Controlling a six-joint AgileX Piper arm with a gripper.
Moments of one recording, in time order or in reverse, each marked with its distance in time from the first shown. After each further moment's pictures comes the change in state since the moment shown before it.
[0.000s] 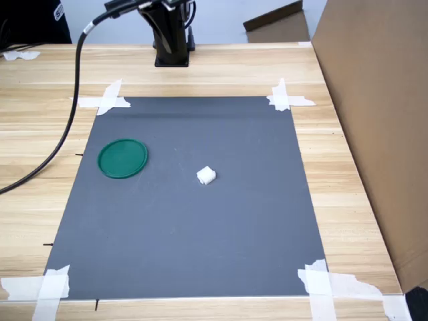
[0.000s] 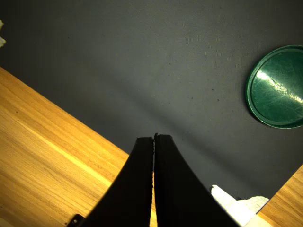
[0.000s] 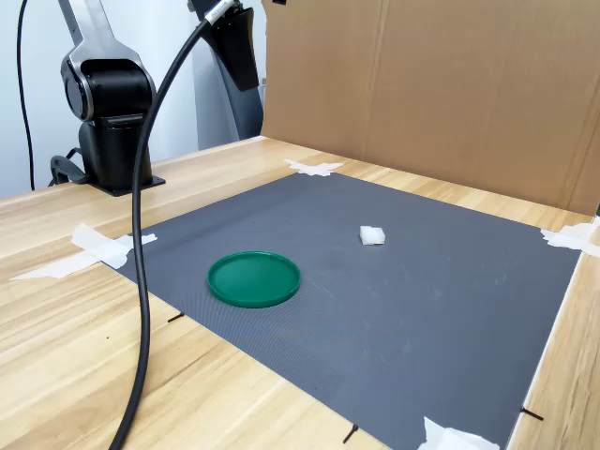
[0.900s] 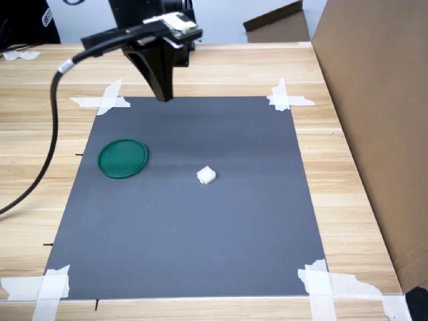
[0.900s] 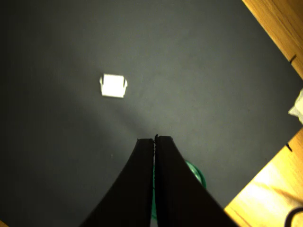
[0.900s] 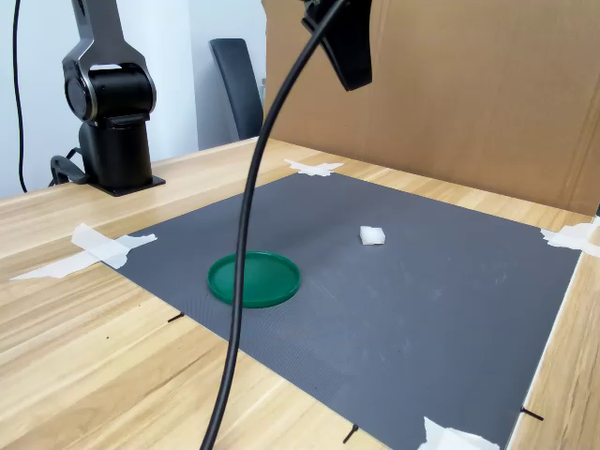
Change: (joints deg) arm 3.9 21.1 -20.9 -3.1 -9.3 -5.0
